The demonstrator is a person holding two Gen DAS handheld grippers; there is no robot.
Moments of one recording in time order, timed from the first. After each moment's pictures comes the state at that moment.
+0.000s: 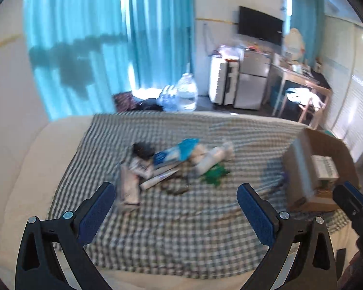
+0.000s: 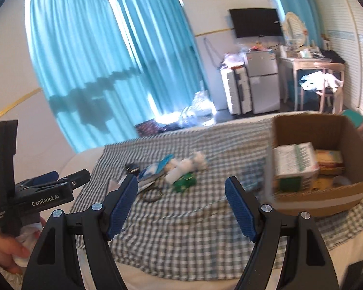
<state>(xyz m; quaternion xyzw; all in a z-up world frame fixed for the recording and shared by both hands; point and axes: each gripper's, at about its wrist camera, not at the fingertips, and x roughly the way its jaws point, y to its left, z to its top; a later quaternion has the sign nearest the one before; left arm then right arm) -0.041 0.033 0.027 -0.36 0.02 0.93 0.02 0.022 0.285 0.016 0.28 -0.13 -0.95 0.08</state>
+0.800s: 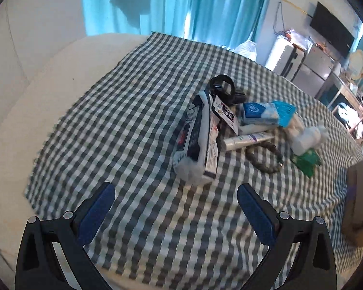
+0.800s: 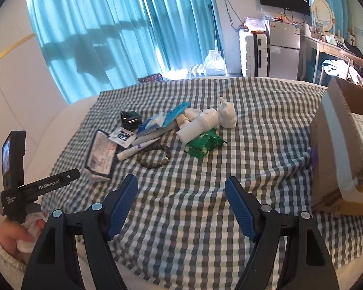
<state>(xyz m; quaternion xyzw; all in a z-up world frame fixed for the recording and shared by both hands) -0.122 -0.092 -0.134 -0.47 -0.10 0.87 -0.08 -0.073 0.209 -0.091 0.39 -0.07 -0.91 0.10</state>
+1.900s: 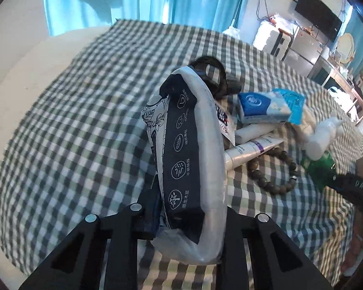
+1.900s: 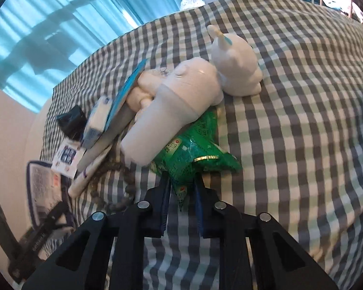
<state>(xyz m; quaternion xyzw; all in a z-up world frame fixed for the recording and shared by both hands) -0.186 -0.074 -0.183 -0.48 -0.07 0.87 -0.03 -0.228 0.216 -0.203 0.53 -0.17 -0.83 0.08</state>
